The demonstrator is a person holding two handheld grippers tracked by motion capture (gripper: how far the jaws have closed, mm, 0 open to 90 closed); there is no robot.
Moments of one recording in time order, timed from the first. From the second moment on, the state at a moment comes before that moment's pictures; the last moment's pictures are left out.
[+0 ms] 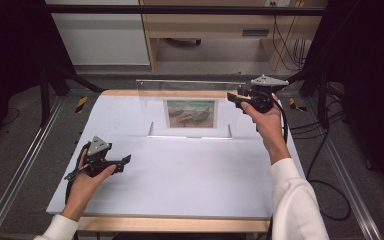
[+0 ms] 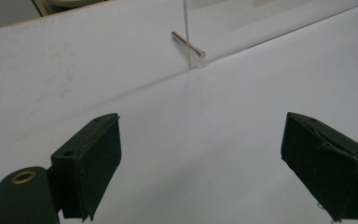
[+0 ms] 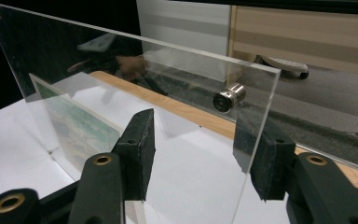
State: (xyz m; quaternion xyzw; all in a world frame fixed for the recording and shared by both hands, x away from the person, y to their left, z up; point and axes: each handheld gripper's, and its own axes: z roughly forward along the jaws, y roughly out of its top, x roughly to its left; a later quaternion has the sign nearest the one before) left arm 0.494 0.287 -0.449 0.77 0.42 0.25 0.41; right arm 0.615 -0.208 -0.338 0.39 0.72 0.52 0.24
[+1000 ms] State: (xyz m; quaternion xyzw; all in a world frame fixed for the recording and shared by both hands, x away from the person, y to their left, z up) left arm 0.495 0.294 -0.451 0.77 0.43 0.25 0.40; right arm 0.622 -0.202 -0.343 0.42 0.71 0.51 0.24
